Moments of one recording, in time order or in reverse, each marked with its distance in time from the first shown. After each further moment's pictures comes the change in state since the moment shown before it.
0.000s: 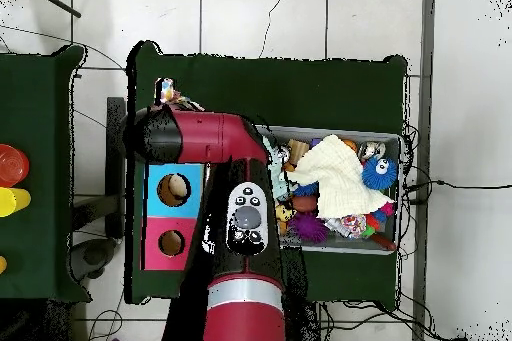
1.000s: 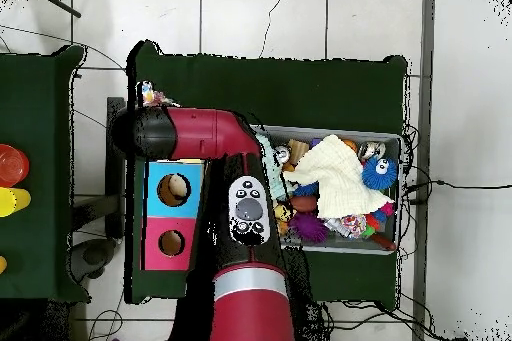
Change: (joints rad) arm -0.032 -0.006 0.092 0.006 0.000 0.051 0.000
